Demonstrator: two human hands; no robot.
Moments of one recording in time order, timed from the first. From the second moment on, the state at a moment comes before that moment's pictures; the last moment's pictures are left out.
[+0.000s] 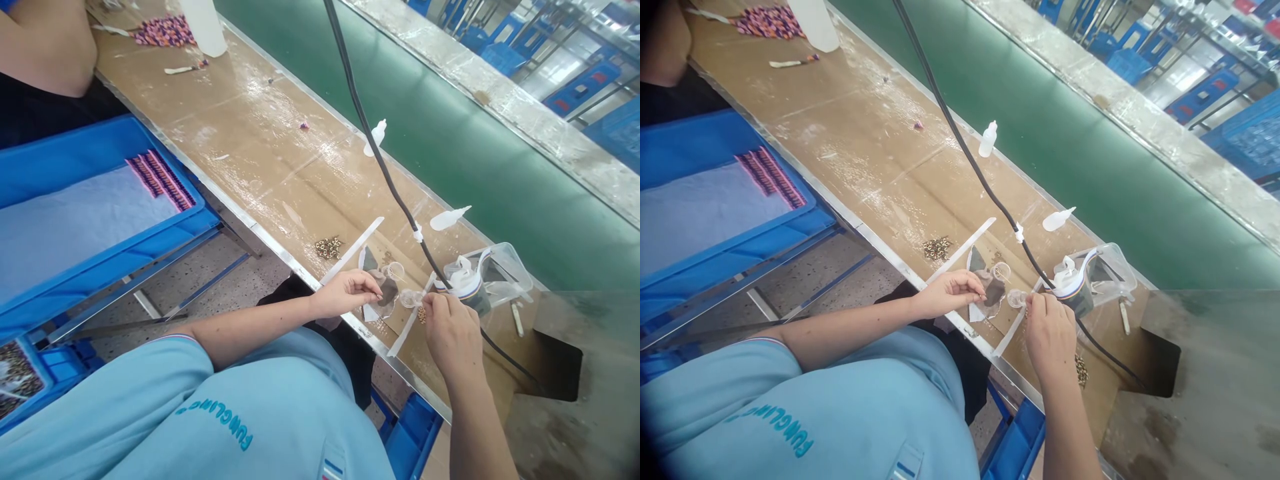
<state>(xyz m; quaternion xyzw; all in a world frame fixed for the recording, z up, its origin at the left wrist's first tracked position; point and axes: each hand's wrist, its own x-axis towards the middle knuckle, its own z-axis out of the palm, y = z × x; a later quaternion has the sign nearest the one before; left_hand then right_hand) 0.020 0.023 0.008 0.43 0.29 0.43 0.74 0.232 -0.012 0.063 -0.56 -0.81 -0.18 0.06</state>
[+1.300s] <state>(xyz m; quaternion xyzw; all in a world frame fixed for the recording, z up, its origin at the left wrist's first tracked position) 0.022 0.011 0.018 0.25 0.30 0.31 0.86 0.186 -0.045 0.047 -0.64 -0.69 0.13 0.32</state>
